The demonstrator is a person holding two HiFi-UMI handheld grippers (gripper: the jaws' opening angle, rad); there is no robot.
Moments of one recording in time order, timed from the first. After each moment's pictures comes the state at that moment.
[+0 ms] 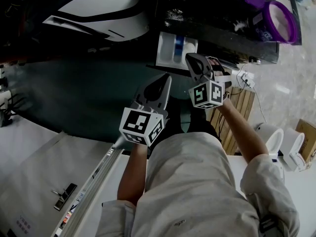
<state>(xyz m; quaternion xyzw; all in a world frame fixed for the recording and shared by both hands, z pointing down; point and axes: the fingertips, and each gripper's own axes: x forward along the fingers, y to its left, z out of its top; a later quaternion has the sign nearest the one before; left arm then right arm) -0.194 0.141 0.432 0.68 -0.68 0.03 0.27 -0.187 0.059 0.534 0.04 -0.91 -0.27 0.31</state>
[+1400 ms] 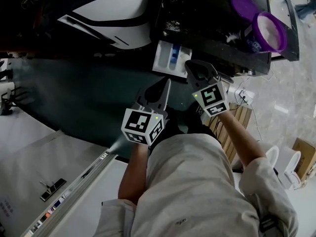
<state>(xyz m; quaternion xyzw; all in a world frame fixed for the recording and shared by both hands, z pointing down) -0.167 0.130 0.404 0.65 -0.72 0.03 0.23 -0.162 0.052 0.466 0.03 -0.97 -0.06 0.23</state>
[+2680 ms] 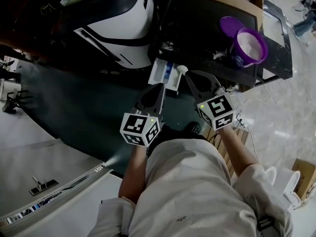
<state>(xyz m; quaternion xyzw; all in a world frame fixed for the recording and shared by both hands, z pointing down) -0.140 0.122 0.353 0.63 -0.76 0.02 0.16 -0.109 0.042 0.358 0.02 -0.99 0.01 0.13</state>
